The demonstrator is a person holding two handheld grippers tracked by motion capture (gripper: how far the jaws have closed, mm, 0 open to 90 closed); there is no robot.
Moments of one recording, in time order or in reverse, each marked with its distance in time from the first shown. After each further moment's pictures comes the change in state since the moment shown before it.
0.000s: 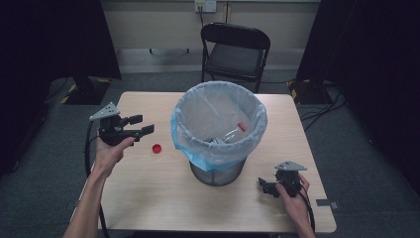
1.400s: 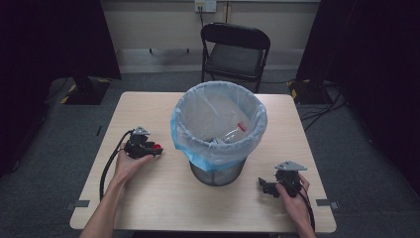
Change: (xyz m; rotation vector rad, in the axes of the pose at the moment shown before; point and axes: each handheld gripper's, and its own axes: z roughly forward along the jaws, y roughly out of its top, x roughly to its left) left arm 0.035 -0.093 0.088 0.417 0.127 0.014; right arm 0.000 0.000 0.000 0.000 0.000 0.000
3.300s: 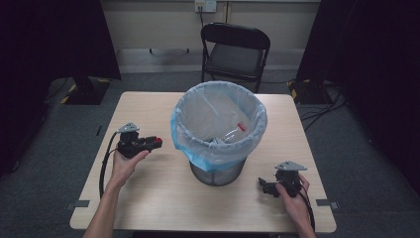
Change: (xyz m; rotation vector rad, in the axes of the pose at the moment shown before) left arm -0.010 0.008 -0.044 -0.259 -0.140 -0.109; right arm 0.000 0.000 0.000 0.000 0.000 0.000
